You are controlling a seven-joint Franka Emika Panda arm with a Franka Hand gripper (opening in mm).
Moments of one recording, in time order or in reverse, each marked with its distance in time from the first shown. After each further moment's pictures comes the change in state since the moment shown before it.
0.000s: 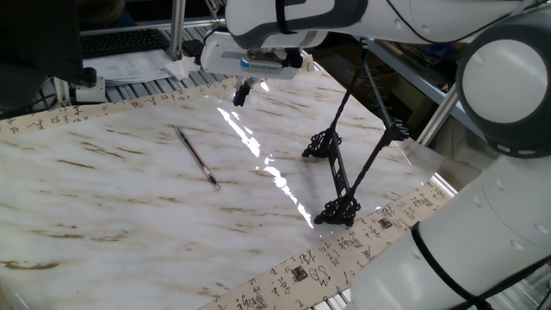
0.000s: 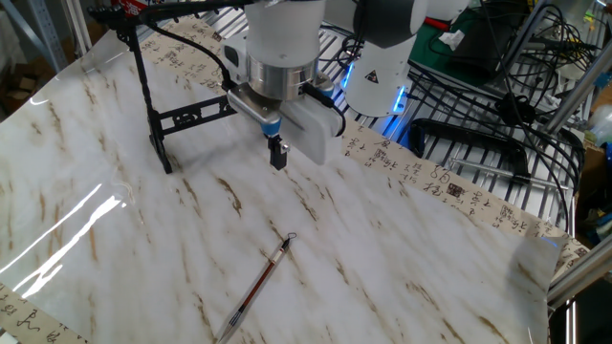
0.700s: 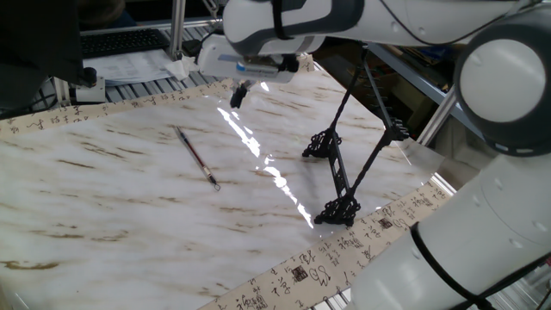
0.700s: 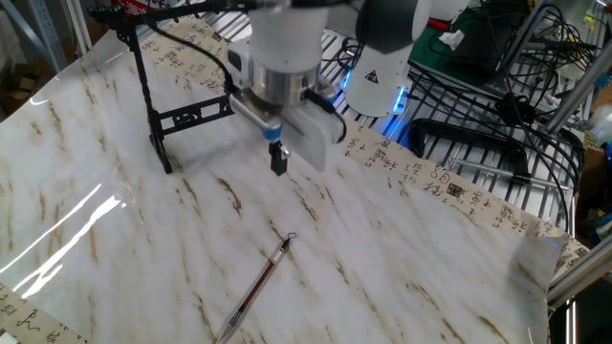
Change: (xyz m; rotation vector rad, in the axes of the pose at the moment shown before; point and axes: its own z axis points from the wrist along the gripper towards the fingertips) arm -0.003 0.008 0.017 0.000 -0.023 0.021
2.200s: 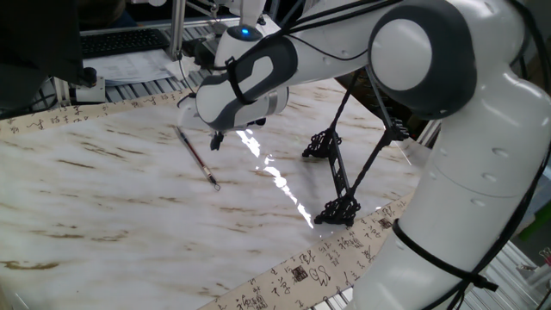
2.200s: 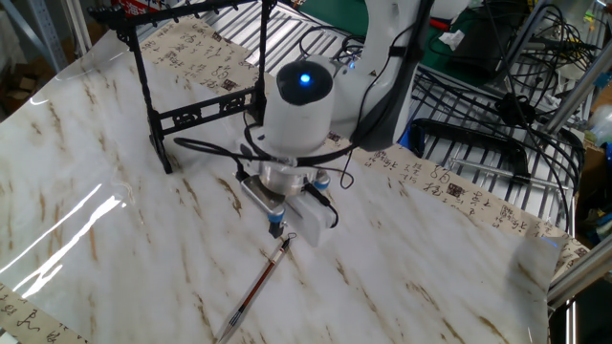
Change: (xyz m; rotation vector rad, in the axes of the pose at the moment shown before) arm -0.004 0.014 0.141 0.046 -0.040 -0.007
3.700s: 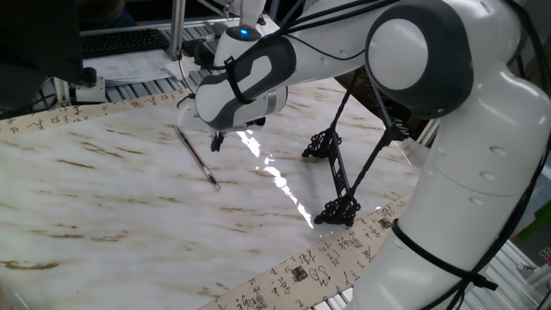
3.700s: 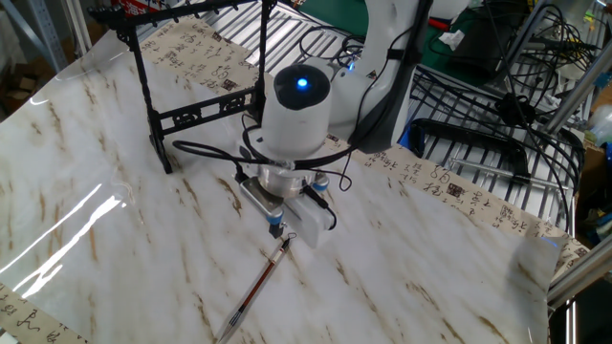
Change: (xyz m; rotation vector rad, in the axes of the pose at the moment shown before) arm 0.000 -0.001 0.004 0.014 0.045 0.014
